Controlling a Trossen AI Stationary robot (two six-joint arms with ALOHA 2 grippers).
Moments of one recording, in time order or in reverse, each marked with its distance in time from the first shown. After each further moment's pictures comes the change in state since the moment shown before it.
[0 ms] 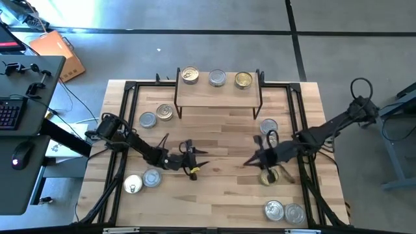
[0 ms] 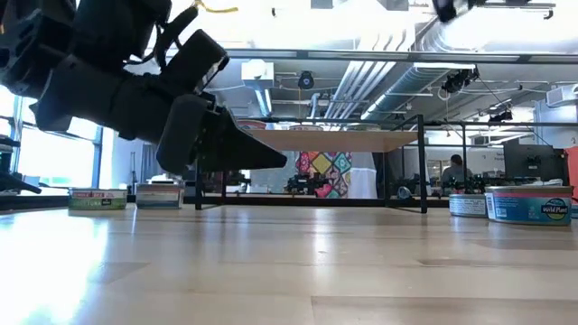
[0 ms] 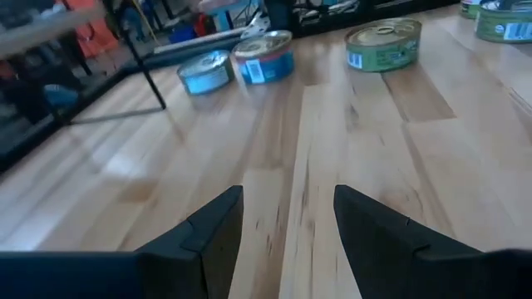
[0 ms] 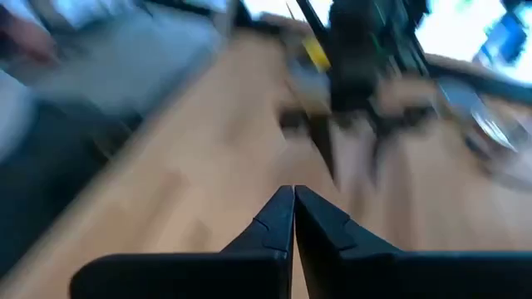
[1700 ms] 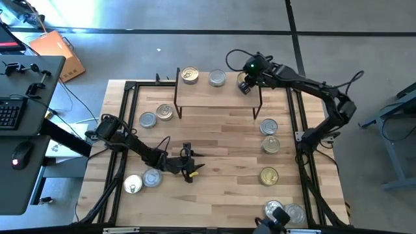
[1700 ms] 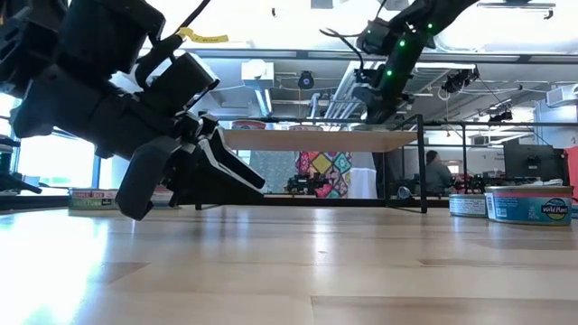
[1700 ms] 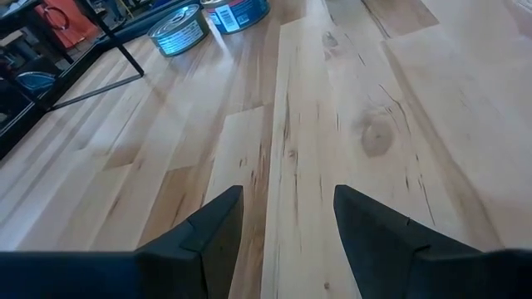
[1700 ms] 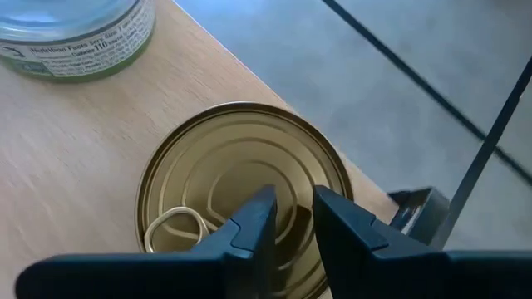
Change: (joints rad) left arm -0.029 -0.001 -0.026 -0.142 0.002 0.033; right arm -1.166 0.513 0.512 -0.486 0.071 -0.014
